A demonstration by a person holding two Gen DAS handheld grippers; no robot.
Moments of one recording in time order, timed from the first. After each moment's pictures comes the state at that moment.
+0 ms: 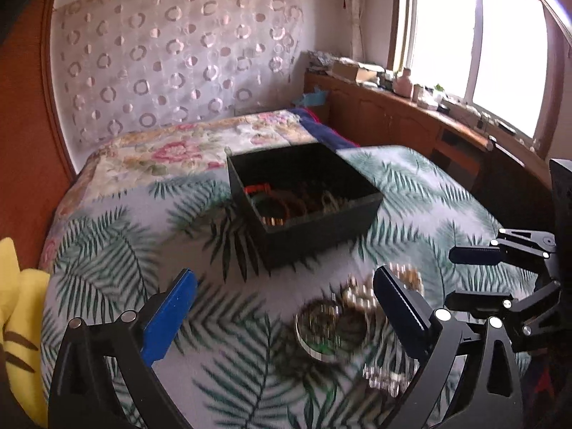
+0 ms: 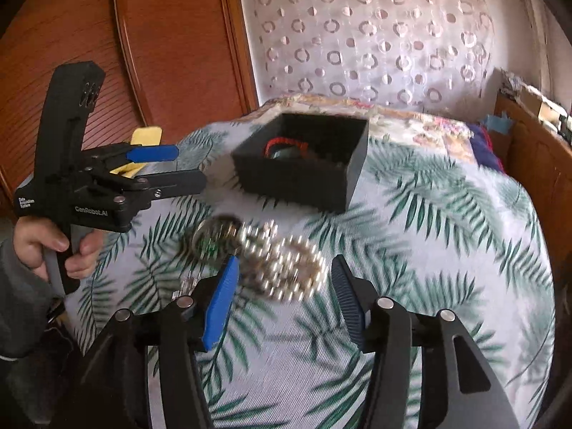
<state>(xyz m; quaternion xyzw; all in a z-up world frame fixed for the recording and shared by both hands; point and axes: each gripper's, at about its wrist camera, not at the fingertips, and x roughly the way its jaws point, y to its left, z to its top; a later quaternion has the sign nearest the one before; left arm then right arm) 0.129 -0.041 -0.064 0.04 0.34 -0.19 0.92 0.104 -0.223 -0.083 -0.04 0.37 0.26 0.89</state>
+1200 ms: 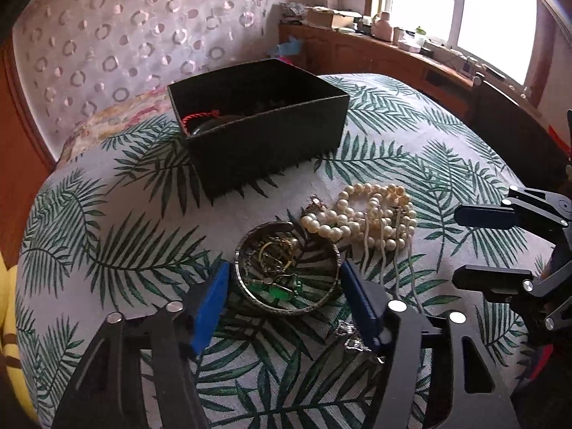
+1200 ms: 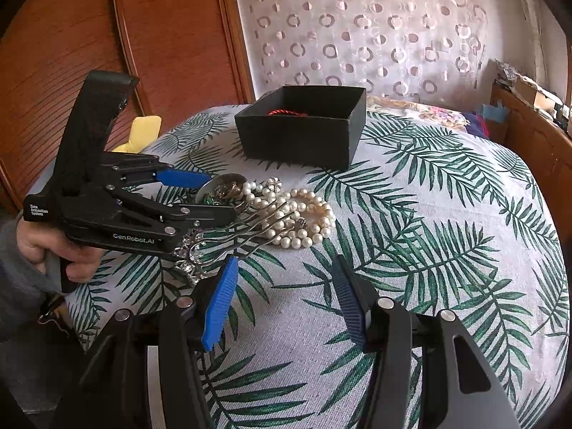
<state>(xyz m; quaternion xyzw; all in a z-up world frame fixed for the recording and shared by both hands) 0.127 -0.078 -0.109 0.10 0.42 -0.22 0.88 0.081 -0.228 -0.102 -0.04 0.37 0.26 0.89</state>
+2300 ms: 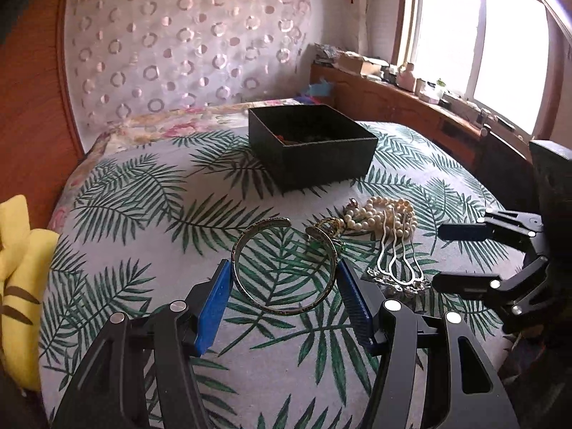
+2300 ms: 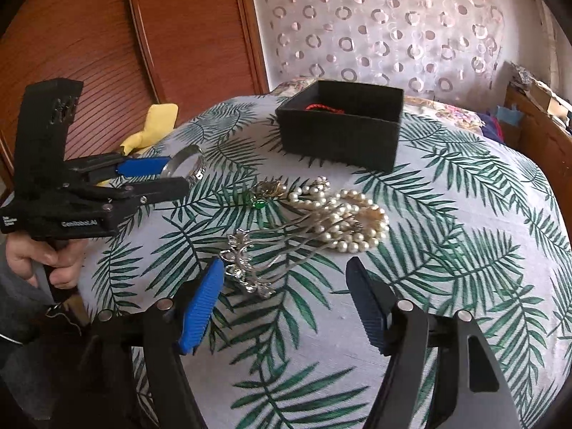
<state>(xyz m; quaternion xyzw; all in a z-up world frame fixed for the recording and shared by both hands) 0.070 -0.004 -0.083 0.03 0.35 -0.18 0.92 0.079 -0.189 -0.101 -0.05 0.39 0.28 0.88</state>
